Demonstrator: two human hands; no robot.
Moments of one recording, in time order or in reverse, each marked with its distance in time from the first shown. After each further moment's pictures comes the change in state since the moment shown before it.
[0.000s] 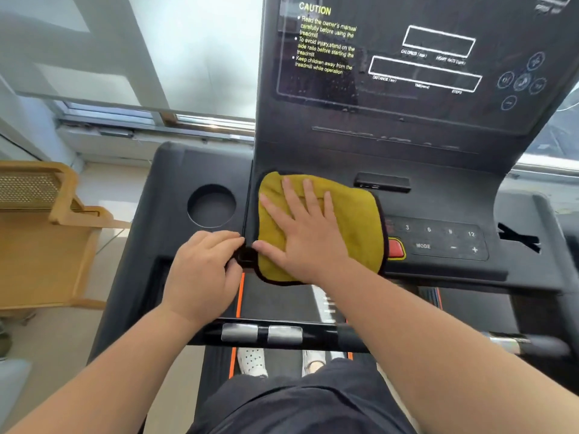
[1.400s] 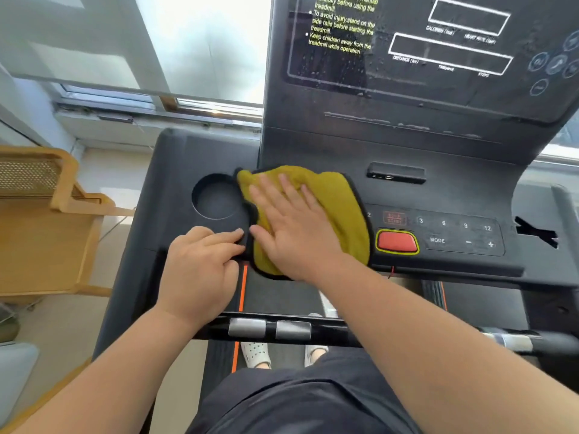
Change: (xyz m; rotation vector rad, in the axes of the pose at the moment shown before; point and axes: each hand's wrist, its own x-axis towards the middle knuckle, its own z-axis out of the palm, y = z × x) left_hand -0.006 -0.011 0.002 -0.020 0.103 0.049; right_hand 0.013 -0.029 -0.003 0.081 0.015 -0.071
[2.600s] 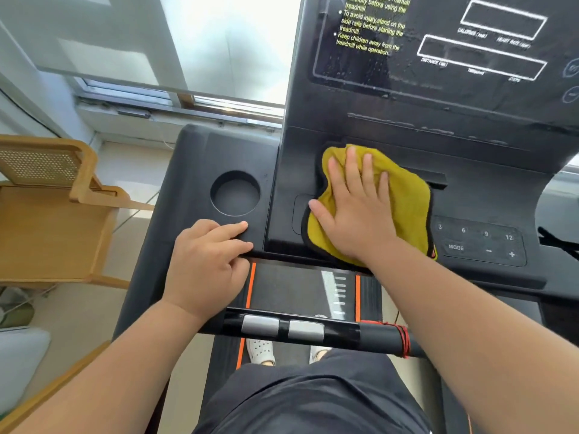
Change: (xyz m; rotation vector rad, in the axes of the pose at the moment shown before) left_hand -0.005 -0.015 -0.003 0.063 0.033 0.009; right_hand 0.002 0.061 -0.007 -0.074 0.040 0.277
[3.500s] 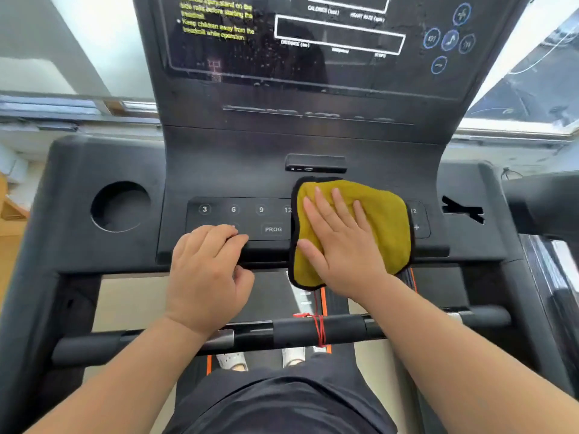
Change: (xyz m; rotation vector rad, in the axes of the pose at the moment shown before) left_hand 0.033 0.123 0.061 0.007 0.011 0.120; right_hand -0.087 0.118 0.010 0.102 -0.052 -0.070
